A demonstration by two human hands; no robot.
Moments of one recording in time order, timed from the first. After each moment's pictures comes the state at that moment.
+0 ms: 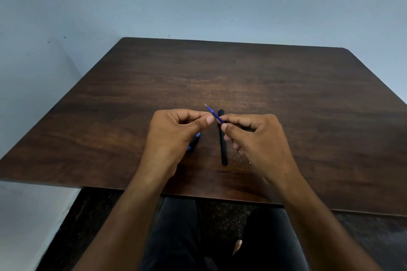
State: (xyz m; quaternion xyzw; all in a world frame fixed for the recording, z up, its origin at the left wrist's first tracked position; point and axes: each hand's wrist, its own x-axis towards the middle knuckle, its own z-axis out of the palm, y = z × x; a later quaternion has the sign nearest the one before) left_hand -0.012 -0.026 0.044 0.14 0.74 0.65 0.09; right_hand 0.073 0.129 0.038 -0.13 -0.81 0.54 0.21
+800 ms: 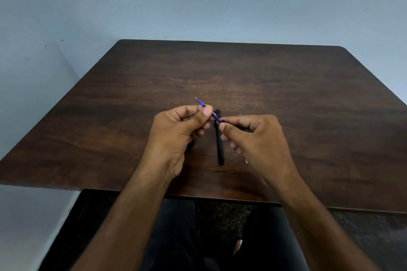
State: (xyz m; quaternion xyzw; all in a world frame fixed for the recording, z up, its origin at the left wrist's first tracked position) left_hand -0.004 -0.011 0.053 0.09 0.60 0.77 0.19; right_hand 0.080 0.130 0.041 -0.13 -0.79 0.56 0.22
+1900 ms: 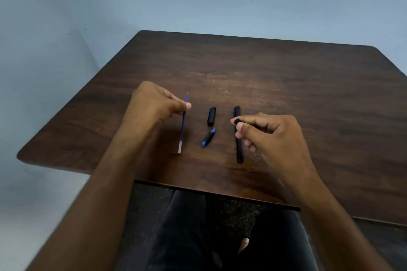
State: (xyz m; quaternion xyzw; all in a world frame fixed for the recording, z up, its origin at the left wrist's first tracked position) left_hand -0.078 -0.062 0.071 0.04 0.89 0.45 0.09; right_hand 0.076 0.123 0.040 -0.11 -0.80 0.56 0.20
